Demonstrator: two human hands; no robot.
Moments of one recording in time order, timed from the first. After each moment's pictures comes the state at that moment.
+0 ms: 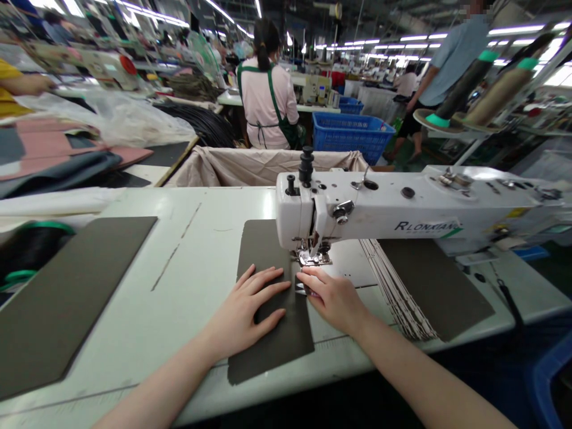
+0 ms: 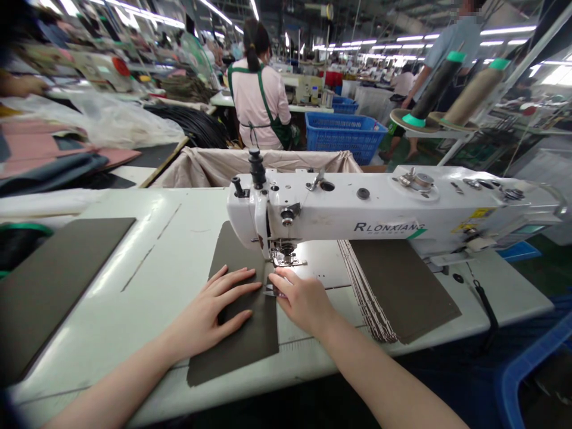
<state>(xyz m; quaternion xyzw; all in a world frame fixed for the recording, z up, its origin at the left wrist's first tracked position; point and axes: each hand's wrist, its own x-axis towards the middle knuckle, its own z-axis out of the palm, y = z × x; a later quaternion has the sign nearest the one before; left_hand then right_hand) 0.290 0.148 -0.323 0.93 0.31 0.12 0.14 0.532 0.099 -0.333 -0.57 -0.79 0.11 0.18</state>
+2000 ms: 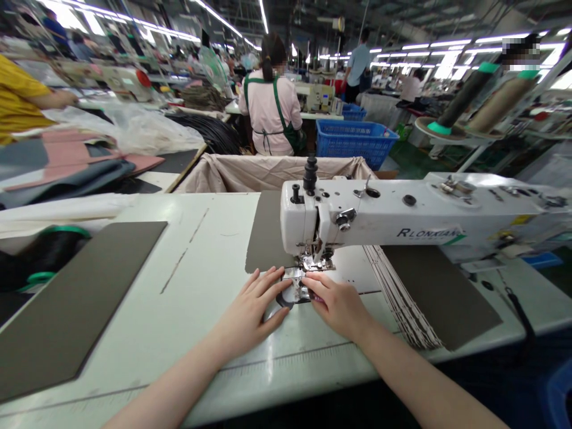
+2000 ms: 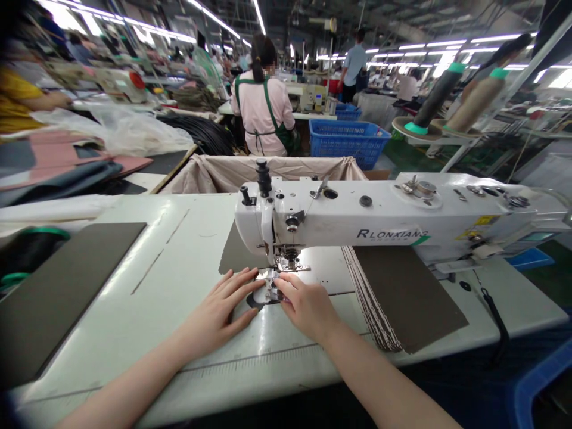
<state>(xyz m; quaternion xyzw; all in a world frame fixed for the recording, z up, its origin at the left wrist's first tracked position) 0.294 0.150 -0.332 0.93 0.34 0.12 0.11 0.533 0.099 -0.338 -0.56 -0.79 0.12 0.20</state>
